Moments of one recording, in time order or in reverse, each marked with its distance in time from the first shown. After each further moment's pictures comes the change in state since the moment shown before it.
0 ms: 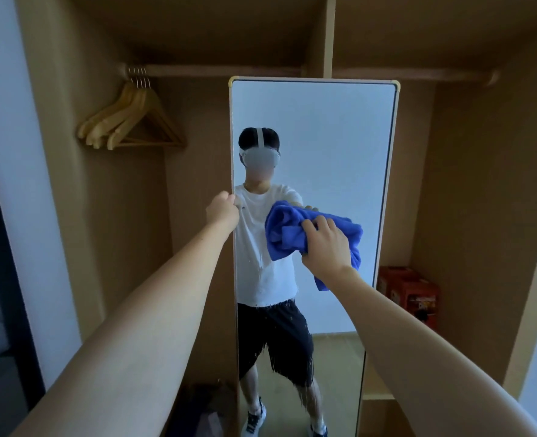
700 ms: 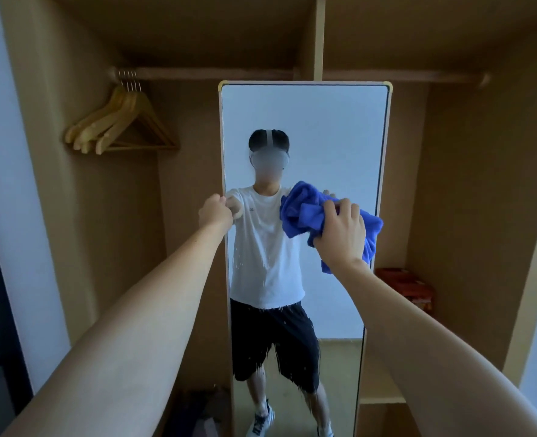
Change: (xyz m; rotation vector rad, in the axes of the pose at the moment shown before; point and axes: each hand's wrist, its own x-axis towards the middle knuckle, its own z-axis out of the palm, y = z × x) left_hand 0.006 0.004 0.009 -0.008 0.034 -0.057; right_hand 0.018 0.031 -0.015 0.016 0.200 0.191
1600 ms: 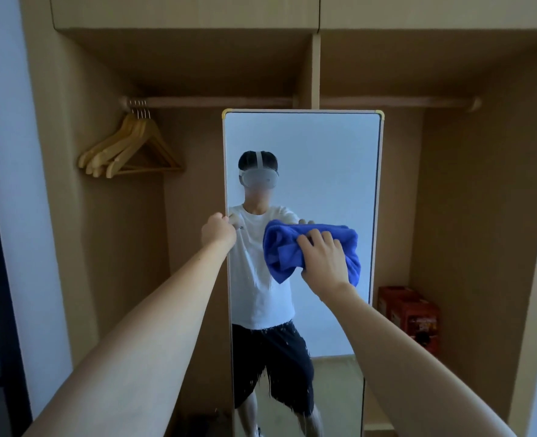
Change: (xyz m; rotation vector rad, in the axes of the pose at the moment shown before) left_hand -0.008 0.011 -0.009 0.119 0.021 0.031; right_hand -0.011 -0.021 0.000 -0.097 -0.163 -0.240
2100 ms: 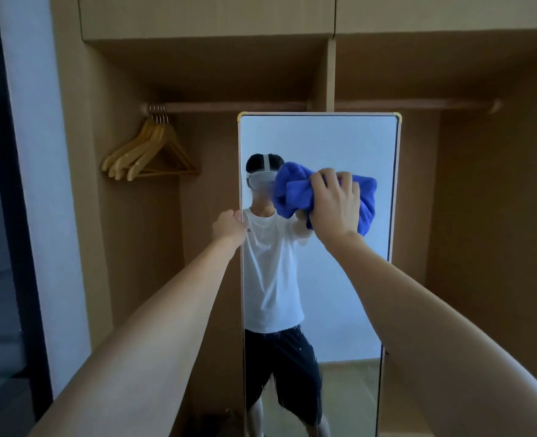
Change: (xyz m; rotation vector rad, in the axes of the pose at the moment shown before) left_hand -0.005 0.010 -0.018 -0.043 -0.023 0.055; right_hand 0.082 -0.011 -0.065 -0.021 0.389 0.055
